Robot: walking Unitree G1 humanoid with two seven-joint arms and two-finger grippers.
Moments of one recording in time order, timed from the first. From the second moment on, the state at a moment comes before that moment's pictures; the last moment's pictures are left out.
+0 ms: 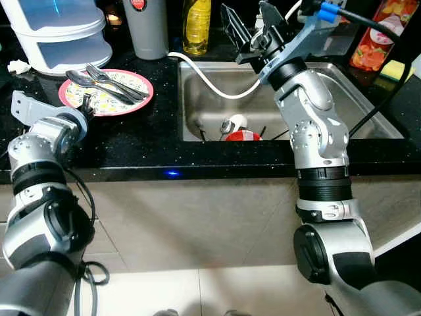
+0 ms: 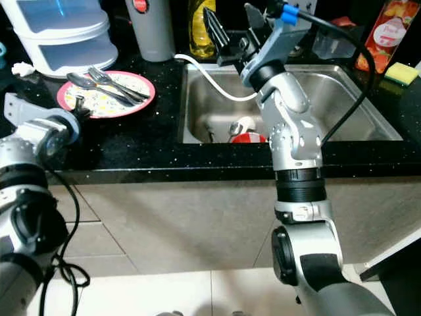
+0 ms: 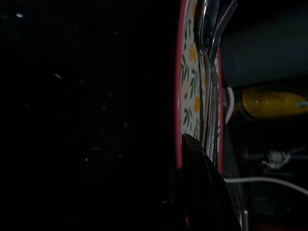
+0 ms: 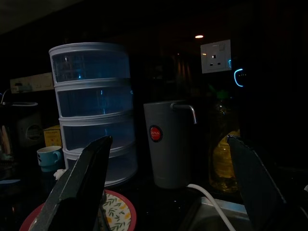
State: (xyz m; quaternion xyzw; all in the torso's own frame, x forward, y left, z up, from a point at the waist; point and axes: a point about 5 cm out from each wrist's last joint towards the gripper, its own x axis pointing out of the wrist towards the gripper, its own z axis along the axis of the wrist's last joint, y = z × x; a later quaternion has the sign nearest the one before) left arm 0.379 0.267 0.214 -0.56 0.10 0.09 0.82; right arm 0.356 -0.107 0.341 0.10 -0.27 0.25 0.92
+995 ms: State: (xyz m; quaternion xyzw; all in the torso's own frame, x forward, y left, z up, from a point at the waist) left arm 0.392 0.179 0.237 -0.59 0.09 -0.07 0.80; right arm 0.356 -0.100 0.339 0.10 -0.27 0.27 0.92
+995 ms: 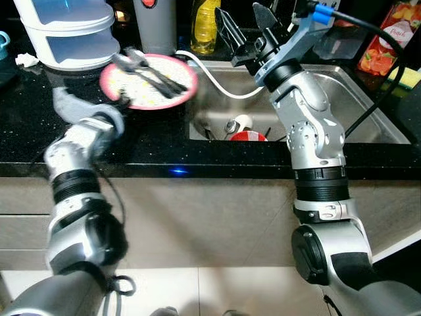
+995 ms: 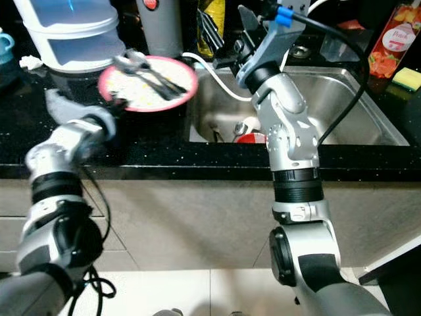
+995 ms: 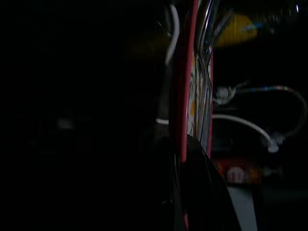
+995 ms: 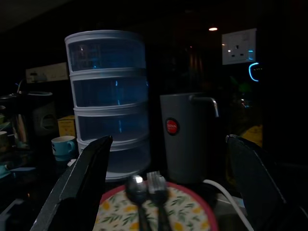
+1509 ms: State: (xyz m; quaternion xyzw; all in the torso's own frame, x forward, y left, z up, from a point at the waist) left arm 0.385 0.139 0.285 -0.59 0.06 -0.15 0.79; right arm 0.367 -0.093 0.323 0.08 -0.19 0.28 0.94
